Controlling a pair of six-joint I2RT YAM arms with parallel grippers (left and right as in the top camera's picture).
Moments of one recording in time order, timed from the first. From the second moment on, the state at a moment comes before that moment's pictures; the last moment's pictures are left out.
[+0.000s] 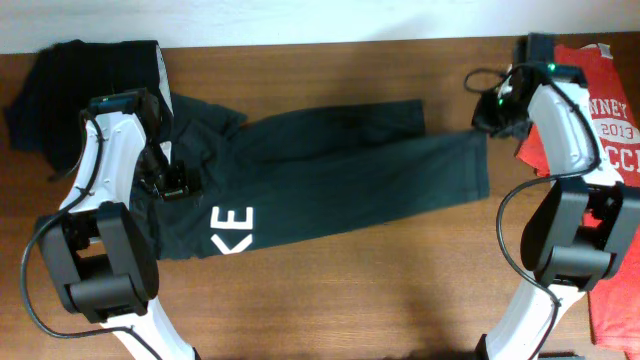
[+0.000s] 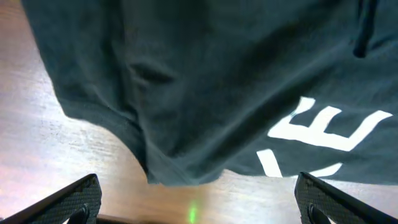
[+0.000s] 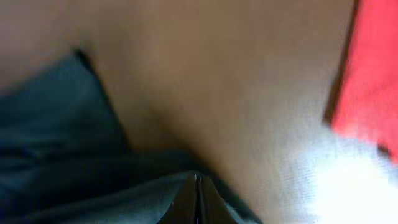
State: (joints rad) left arm 0.13 2.01 1.63 -1.41 -0.05 -0.13; right arm -0.17 2.08 1.81 -0.97 -0.08 0.26
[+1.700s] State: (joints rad) left arm 0.16 1.97 1.21 -1.04 0.25 -0.14; right arm -0.25 2.08 1.42 -1.12 -0.09 0.43
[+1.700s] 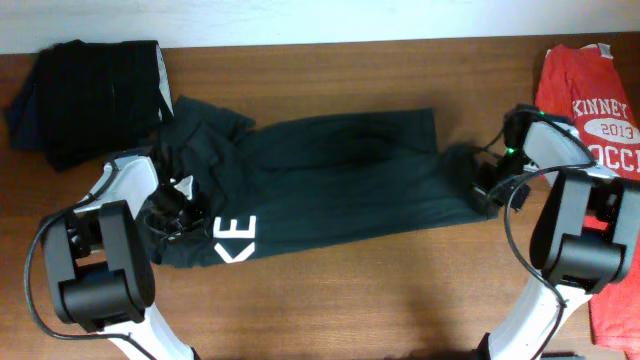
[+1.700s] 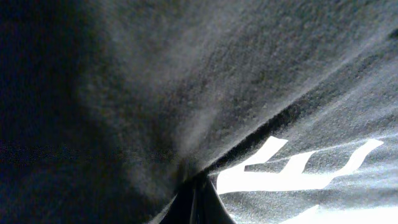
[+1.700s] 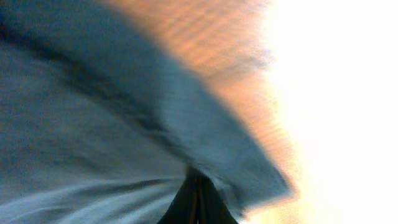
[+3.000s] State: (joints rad) left arm 0.14 2.01 1.64 -0.78 0.19 0.01; right arm -0.13 1.69 1.60 -1.09 -0.19 0.23
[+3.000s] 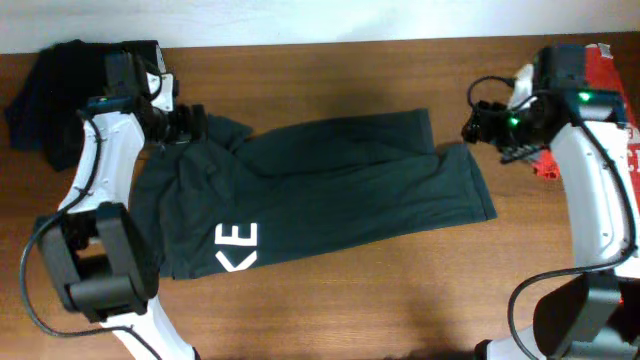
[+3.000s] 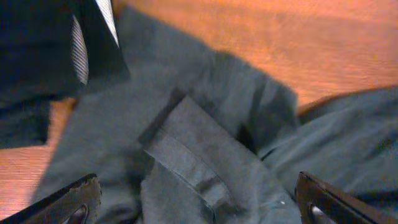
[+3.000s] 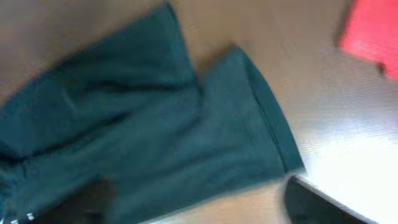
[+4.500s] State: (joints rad) left arm 0.13 2.03 1.66 -0.86 0.29 -0.05; right arm -0.32 1.76 1.16 -1.16 -0.06 0.42
